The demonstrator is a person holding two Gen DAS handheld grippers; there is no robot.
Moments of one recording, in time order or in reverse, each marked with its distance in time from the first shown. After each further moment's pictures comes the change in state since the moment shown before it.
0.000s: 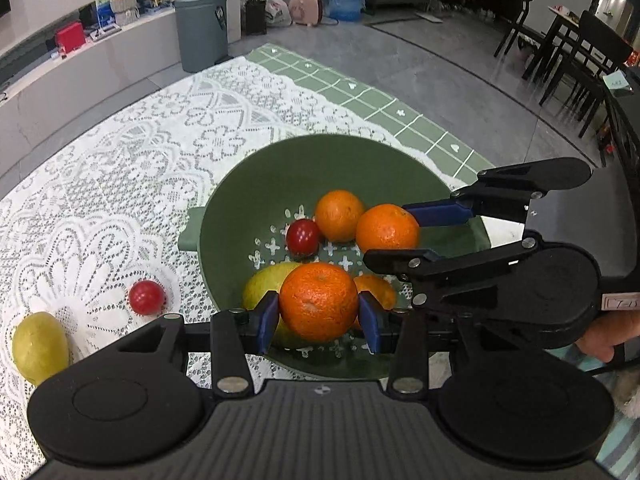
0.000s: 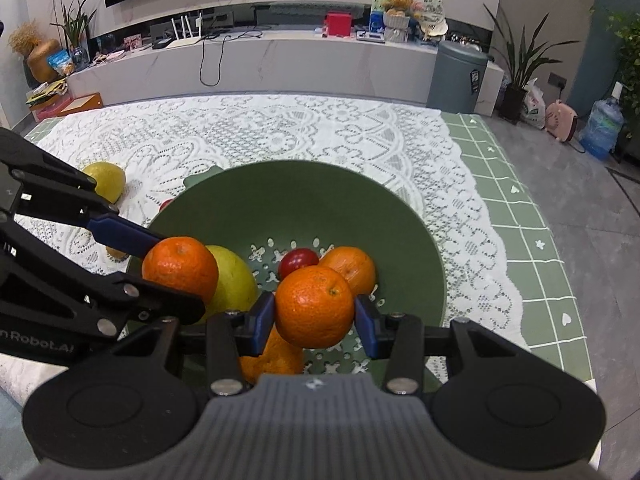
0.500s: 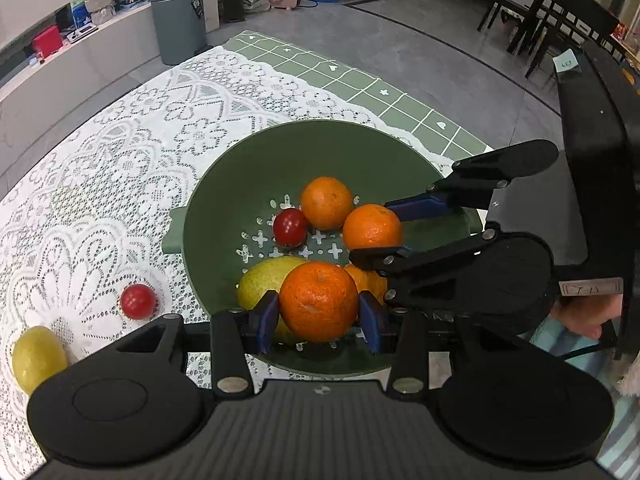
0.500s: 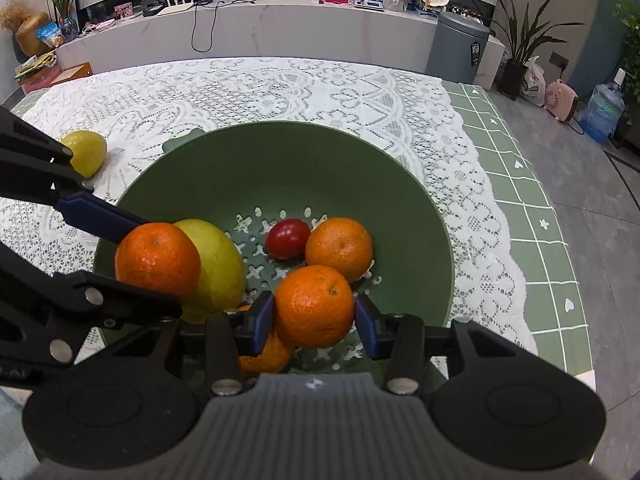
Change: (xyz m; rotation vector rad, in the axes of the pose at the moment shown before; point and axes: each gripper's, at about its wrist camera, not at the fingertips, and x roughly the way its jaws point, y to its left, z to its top) left arm 0.003 -0.005 0.006 0.066 0.051 -0.024; right arm 0.019 -0.001 -0.001 -0.007 0.093 -0.026
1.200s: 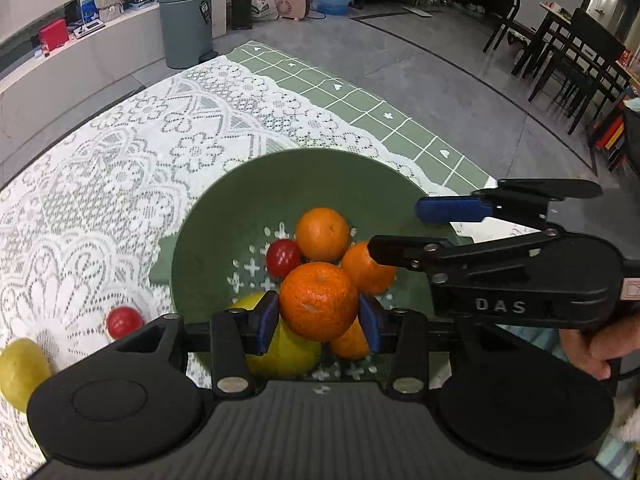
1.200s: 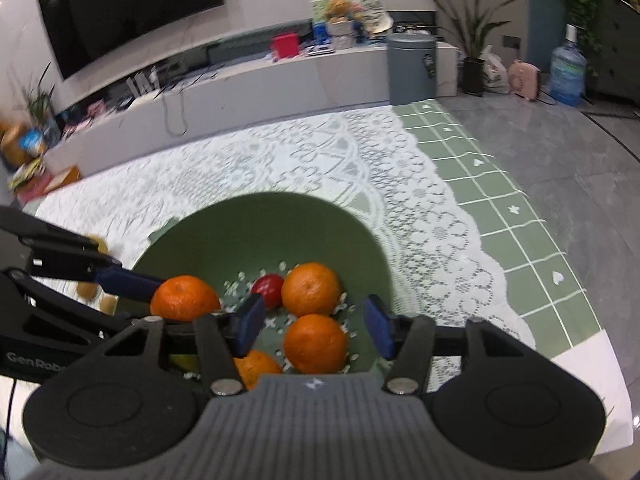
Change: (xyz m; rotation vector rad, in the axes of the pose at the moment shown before) left arm 0.009 0.002 0.022 -0.055 -0.037 -0.012; right arm -0.031 -0.043 -0.007 0.285 -0.177 0.052
